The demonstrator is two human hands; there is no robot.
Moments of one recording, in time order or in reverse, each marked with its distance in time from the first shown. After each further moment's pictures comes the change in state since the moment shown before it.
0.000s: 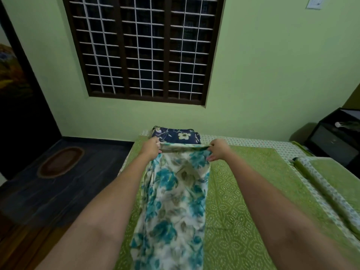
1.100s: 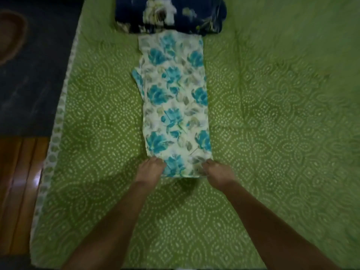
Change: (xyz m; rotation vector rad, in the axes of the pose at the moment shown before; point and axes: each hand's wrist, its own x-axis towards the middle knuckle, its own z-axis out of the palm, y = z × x) left_hand -0.095 -0.376 0.307 0.933 -0.685 0.278; right_hand -0.044 0.247 0.466 -0.383 -0.561 -0.153
